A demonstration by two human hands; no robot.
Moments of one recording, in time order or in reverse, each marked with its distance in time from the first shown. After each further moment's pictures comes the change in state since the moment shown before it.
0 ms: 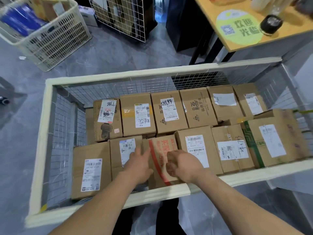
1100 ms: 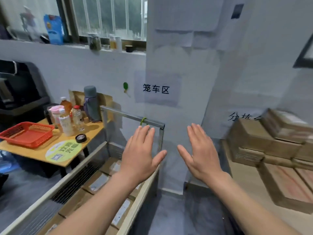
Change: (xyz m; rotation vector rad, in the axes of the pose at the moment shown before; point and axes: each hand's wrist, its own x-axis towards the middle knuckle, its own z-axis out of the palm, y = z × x) left_hand -0.316 0.429 -0.088 0.270 0.736 1.453; right_hand -0.520 0.098 -0.137 -0.061 1.546 0.684
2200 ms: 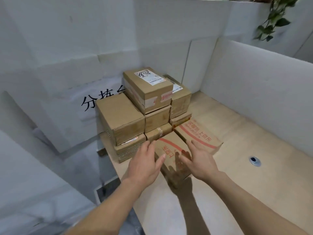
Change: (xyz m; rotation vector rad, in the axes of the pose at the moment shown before) left_hand 0.194 0.387 0.436 -0.371 -0.716 0.457; right_hand -0.131 0.511 -0.062 -0.221 -0.253 1.068
